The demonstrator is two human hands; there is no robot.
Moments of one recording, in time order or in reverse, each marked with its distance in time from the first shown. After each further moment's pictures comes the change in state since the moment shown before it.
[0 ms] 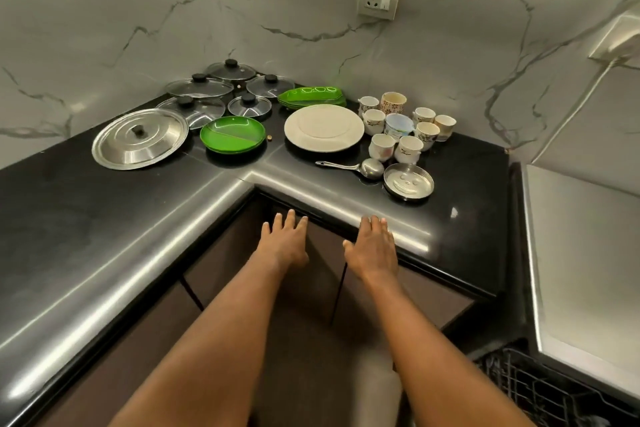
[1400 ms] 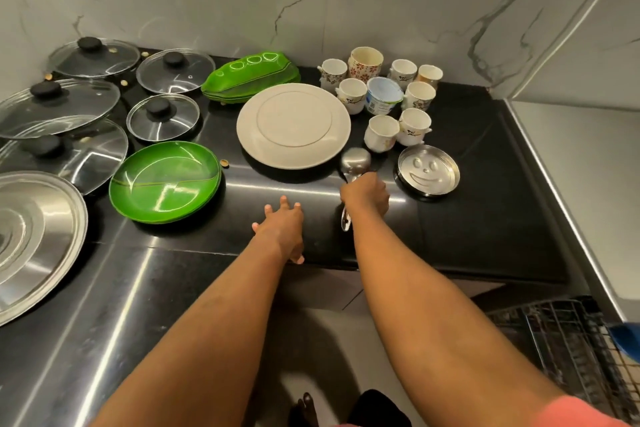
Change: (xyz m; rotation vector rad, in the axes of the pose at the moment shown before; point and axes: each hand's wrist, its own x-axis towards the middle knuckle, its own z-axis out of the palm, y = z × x) left_hand 0.236 -0.077 -0.068 0.128 -0.348 0.300; right_hand 0.241 -0.106 0.027 0.393 0.165 0.889
